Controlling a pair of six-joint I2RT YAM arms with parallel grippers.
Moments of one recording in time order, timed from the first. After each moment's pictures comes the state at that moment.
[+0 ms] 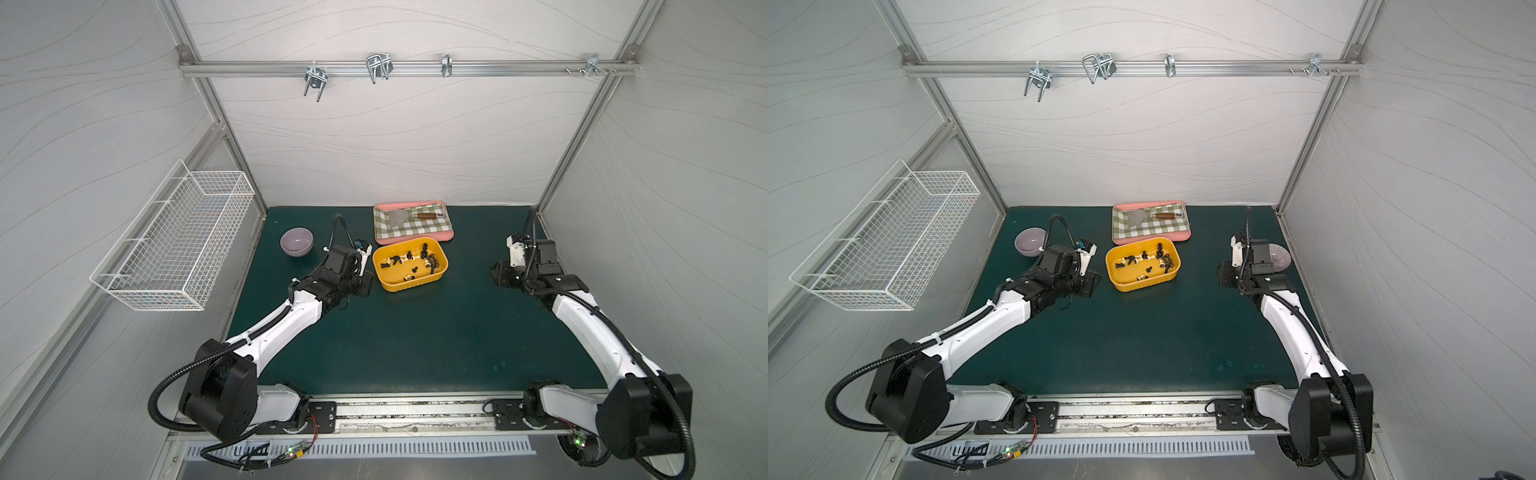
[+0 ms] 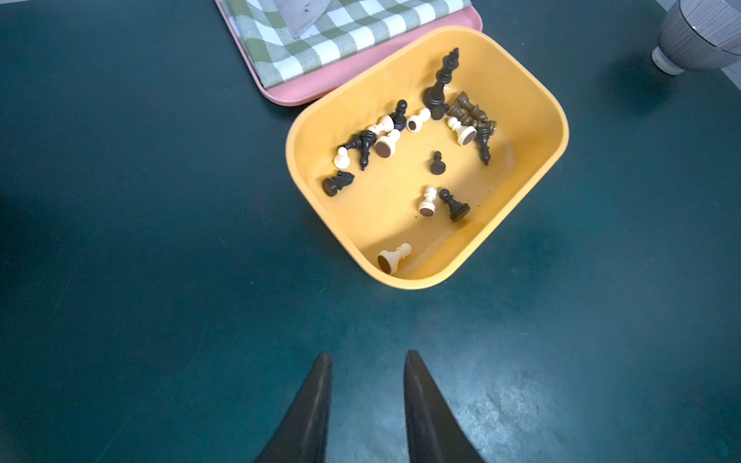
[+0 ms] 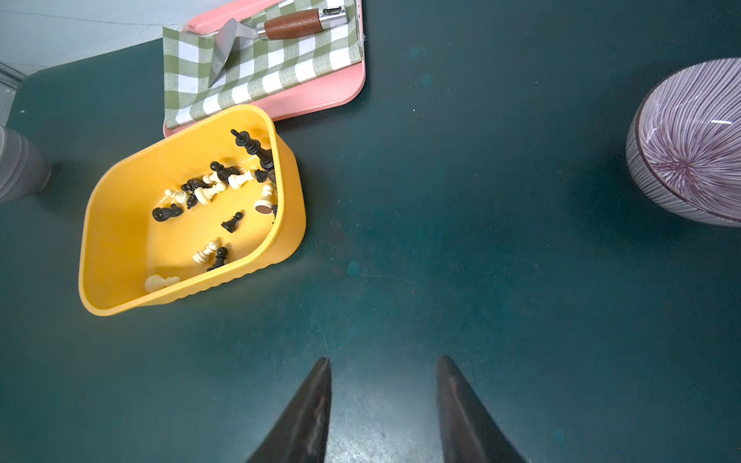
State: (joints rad) left arm -0.41 1.30 0.87 -0.31 0.07 -0.12; right arm 0.14 1.17 0.89 -0.51 -0.17 0.18
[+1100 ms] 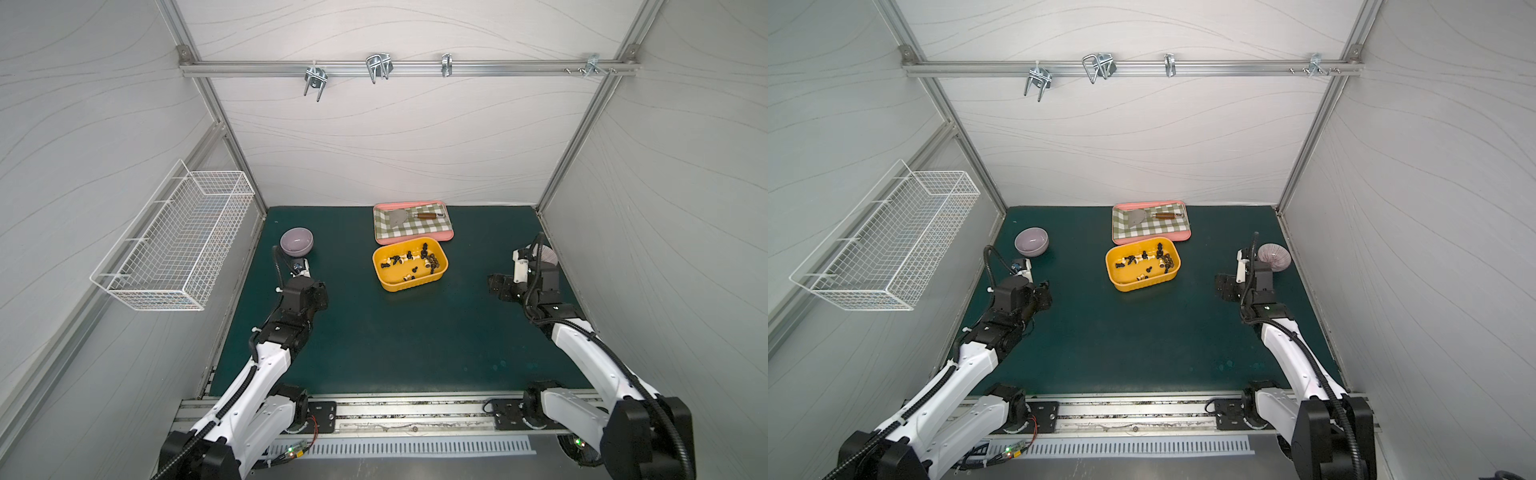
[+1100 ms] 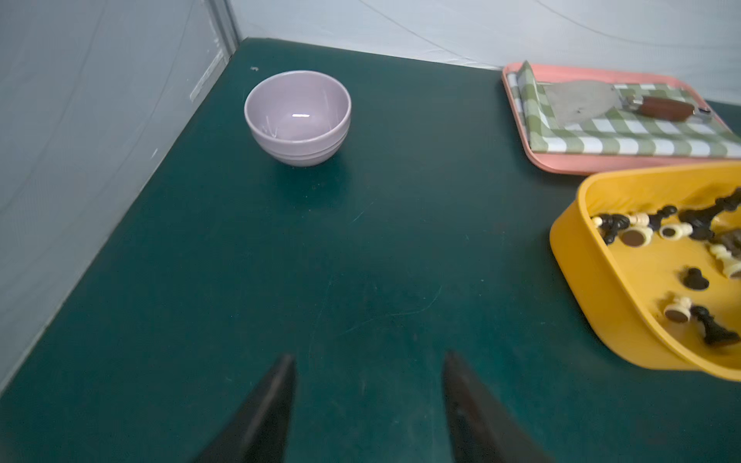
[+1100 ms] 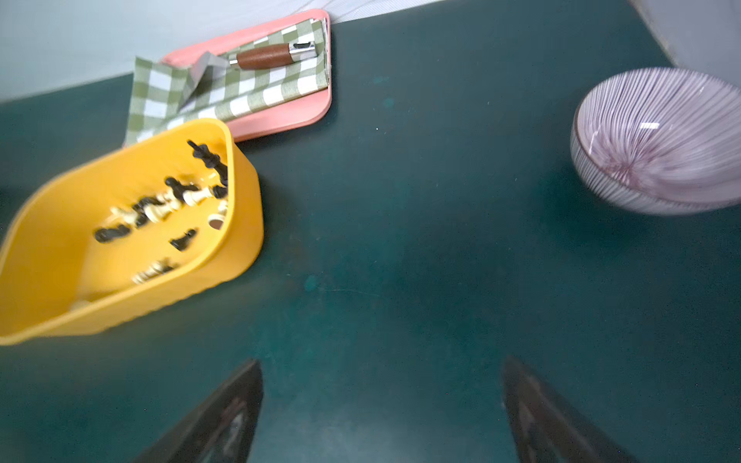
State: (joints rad) left arm -0.18 0.88 0.46 -0.15 -0.31 -0.24; right arm 0.12 1.04 0.58 -0.17 -0.09 0.17
